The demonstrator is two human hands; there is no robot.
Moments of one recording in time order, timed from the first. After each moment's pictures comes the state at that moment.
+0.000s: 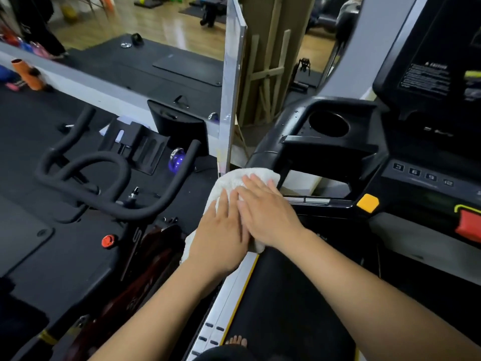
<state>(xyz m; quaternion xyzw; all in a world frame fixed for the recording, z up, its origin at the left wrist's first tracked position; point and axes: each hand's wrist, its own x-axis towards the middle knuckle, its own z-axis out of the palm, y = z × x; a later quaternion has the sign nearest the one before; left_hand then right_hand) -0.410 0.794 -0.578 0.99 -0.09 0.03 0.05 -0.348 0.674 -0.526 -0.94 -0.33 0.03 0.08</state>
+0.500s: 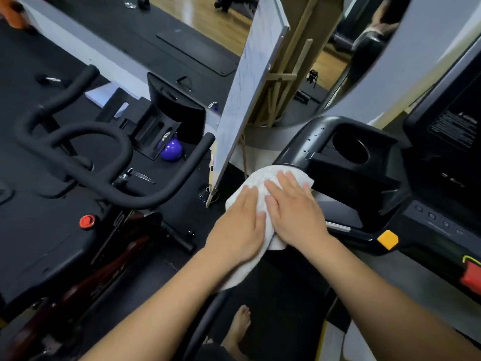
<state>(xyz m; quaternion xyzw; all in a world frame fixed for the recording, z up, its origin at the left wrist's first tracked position) -0.384 0.813 -0.563 0.91 0.03 -0.01 0.42 -0.311 0.687 -0.528 -0.97 -0.25 0.03 -0.02</state>
